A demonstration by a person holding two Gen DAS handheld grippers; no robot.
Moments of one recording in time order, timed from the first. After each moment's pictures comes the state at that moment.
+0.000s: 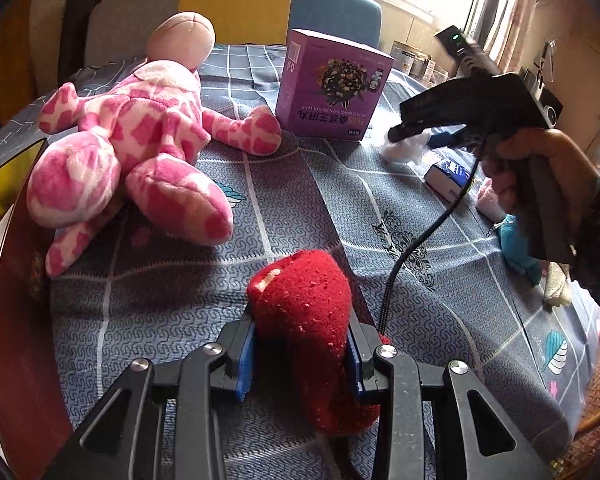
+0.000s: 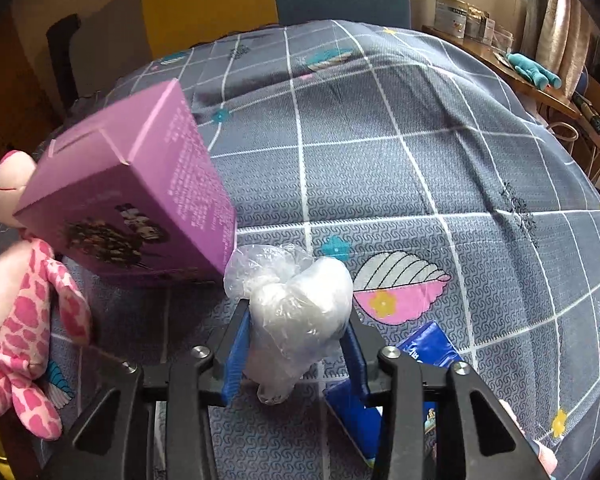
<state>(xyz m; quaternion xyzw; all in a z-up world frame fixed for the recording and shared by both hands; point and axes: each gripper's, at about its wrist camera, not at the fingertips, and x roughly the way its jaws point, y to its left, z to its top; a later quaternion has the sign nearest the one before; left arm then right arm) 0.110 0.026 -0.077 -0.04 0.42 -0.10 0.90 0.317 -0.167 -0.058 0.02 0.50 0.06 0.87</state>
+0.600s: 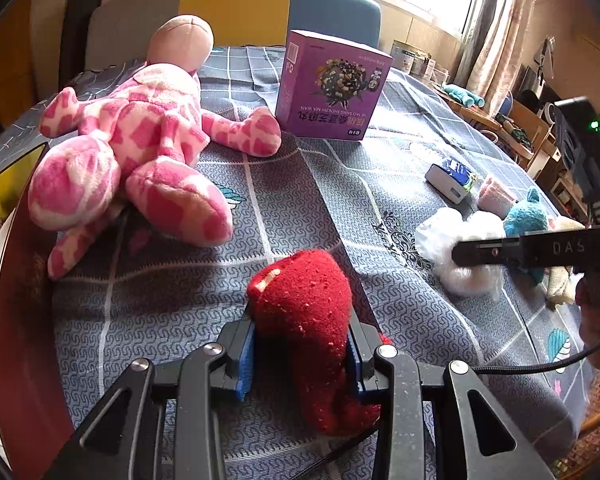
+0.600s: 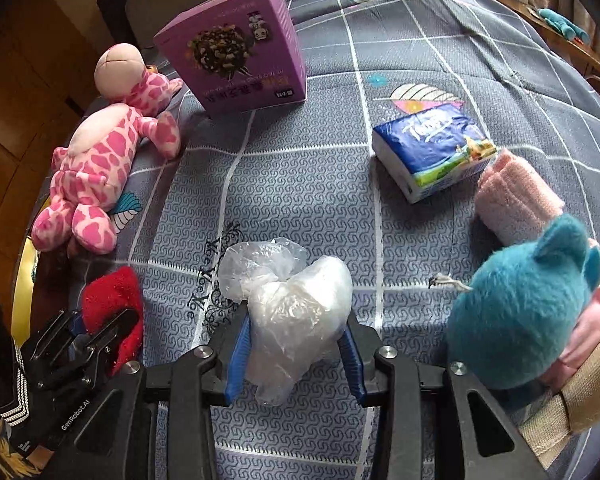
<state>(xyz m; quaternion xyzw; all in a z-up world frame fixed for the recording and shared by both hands) 0.109 0.025 -0.076 -0.04 0.42 -0.10 0.90 0.184 -0.179 -0.080 0.05 0.56 0.16 0.82</state>
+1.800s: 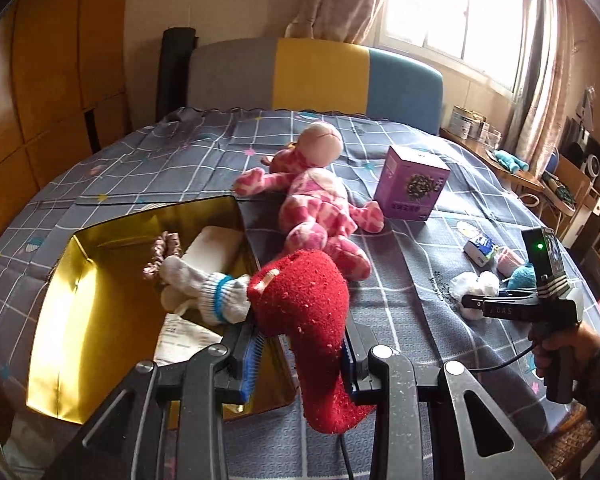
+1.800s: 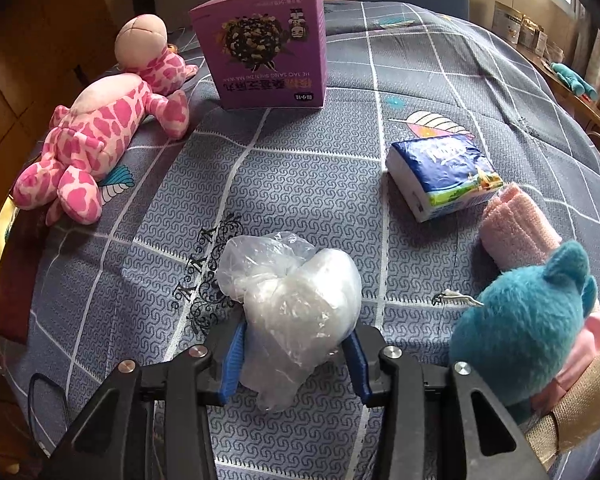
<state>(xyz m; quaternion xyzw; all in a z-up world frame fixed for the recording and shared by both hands) 0.006 0.117 0.036 -0.05 0.35 0.03 0.93 0.177 -0.163 -0.088 -0.03 0.52 0.16 0.84</state>
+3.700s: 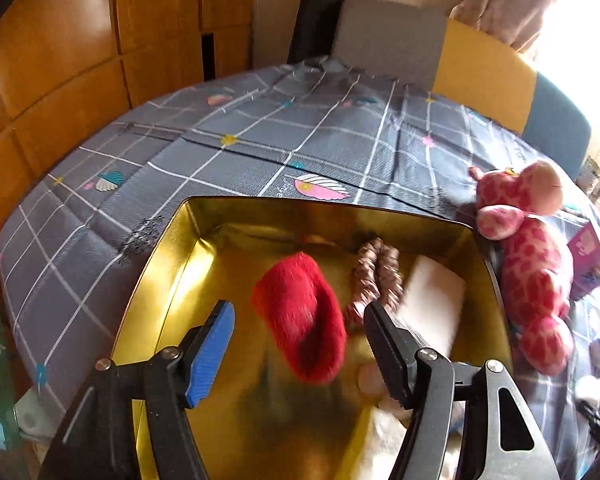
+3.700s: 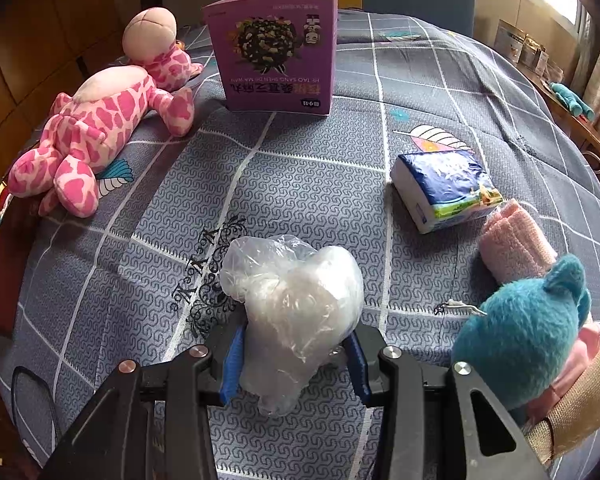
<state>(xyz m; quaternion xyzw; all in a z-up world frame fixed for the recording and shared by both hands) 0.093 0.313 -0.015 -0.15 0.42 0.22 0.87 0.178 -0.160 -0.087 -0.06 0.50 0.16 0.85</state>
